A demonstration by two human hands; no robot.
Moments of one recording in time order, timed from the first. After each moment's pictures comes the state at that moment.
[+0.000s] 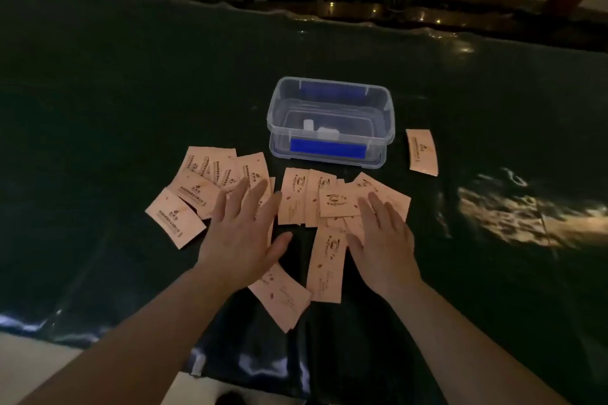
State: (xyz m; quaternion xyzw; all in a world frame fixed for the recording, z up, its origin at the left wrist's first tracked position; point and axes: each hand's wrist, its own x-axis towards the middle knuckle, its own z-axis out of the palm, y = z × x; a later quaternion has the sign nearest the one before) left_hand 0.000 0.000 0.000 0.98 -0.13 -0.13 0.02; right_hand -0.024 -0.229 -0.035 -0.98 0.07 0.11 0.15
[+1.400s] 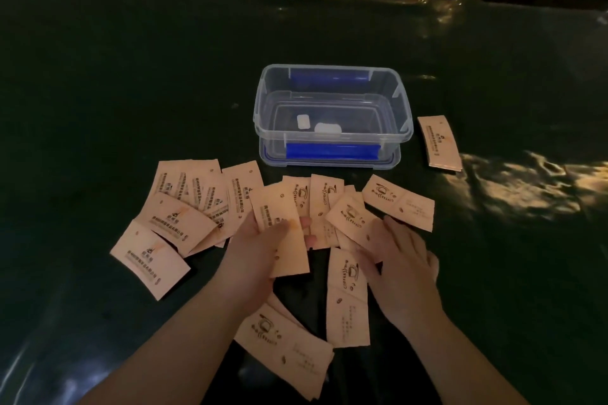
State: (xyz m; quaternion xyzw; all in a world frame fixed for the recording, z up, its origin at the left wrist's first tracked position) left_hand 0.052 -0.021 -0.037 0.61 0.23 -0.26 0.71; right_hand -0.010 -0.214 -0.061 -0.96 0.18 0.12 0.16
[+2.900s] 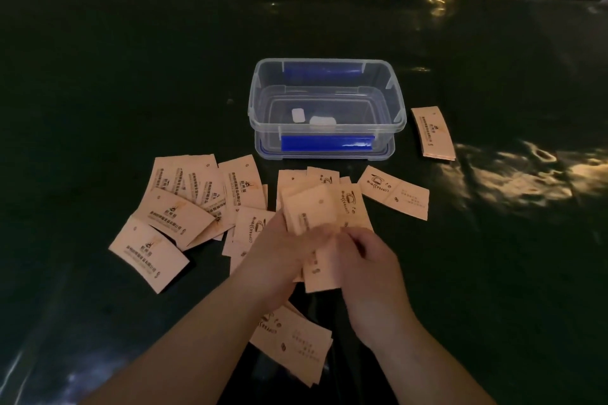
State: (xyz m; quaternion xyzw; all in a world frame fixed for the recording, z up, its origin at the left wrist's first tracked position) left_hand 0.038 -0.036 -0.033 0.64 0.12 -0.35 0.68; right_hand -0.015 -0.156 -0.009 -0.67 0.37 0.13 0.63
